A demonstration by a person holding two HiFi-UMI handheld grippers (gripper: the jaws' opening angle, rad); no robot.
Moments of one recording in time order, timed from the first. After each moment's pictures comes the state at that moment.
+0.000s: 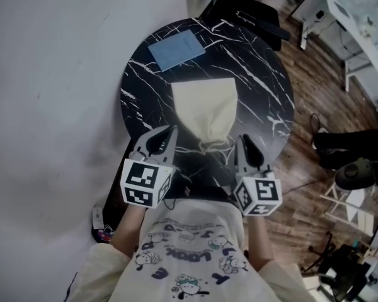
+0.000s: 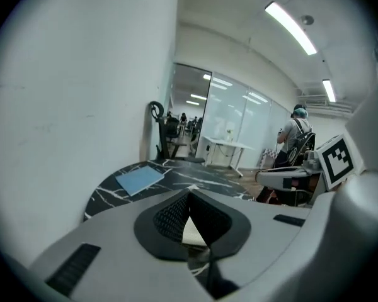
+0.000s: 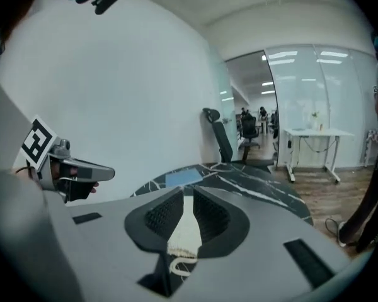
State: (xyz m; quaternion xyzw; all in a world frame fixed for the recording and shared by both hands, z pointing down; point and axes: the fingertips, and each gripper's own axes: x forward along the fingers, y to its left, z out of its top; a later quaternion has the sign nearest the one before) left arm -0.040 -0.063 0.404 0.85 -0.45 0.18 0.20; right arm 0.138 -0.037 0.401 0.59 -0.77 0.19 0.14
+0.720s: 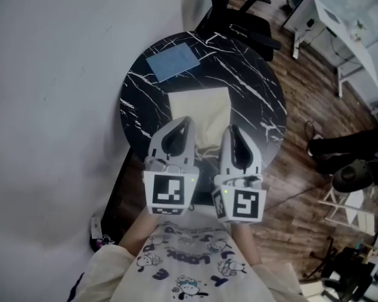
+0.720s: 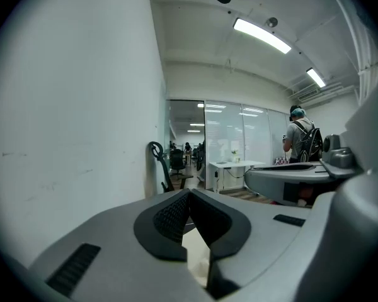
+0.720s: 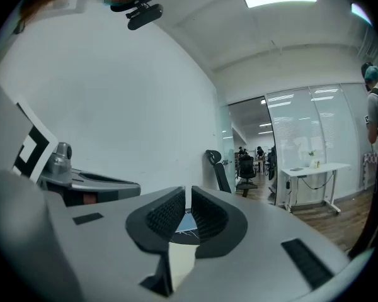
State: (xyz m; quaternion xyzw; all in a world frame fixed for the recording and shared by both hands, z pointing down) left arm -0.002 -0.069 0.309 0.85 -0.51 0.09 0.05; right arm 0.089 -0.041 0.292 0.63 -0.77 0.03 0.04
